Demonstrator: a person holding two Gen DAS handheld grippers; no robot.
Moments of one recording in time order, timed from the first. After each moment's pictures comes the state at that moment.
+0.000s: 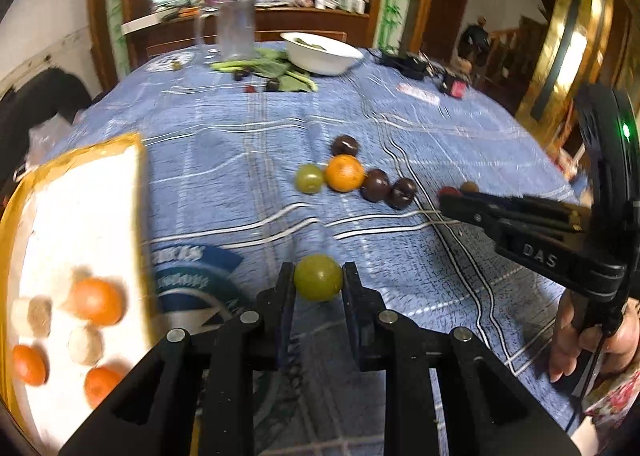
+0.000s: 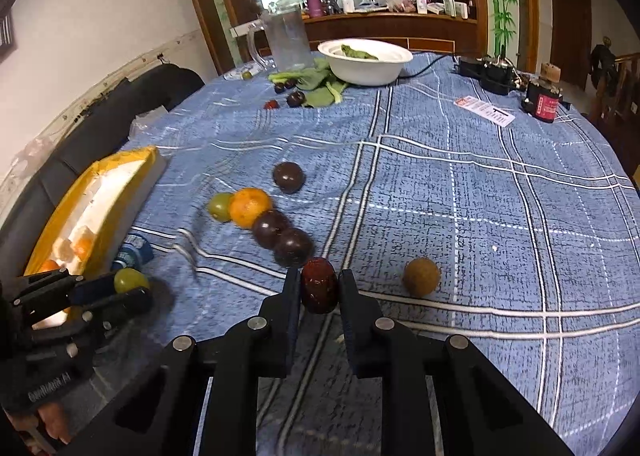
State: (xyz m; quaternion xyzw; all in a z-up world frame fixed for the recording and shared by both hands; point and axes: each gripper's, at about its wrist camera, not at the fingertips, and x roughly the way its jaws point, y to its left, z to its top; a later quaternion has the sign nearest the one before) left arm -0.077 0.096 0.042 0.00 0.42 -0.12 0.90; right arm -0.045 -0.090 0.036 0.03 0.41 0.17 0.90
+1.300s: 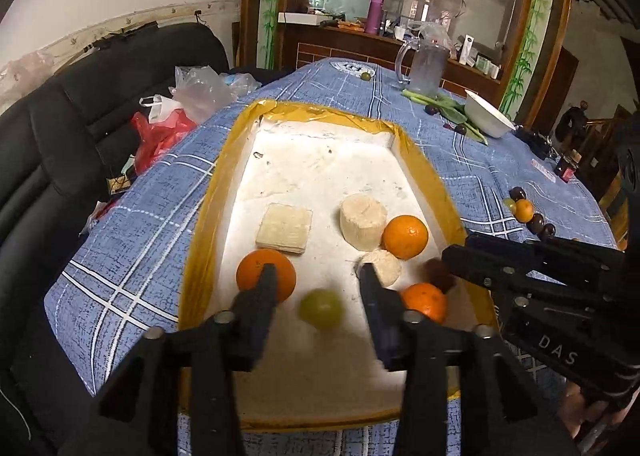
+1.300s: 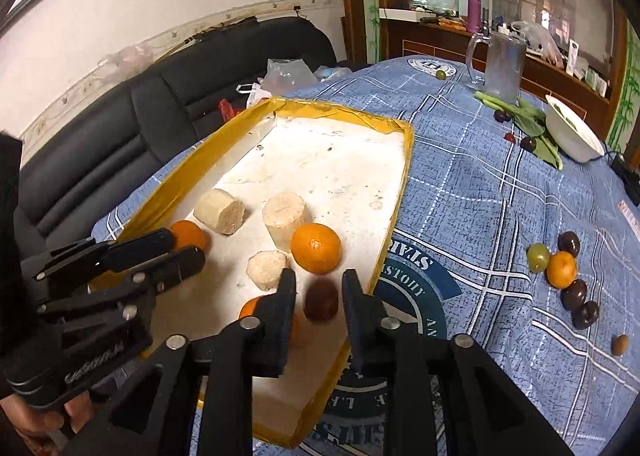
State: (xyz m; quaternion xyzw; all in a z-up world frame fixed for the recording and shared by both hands) left arm -0.158 0.275 0.050 -0.09 0.37 0.07 0.92; right arm -0.089 0.141 0.052 -0.08 0.40 0.33 0.85
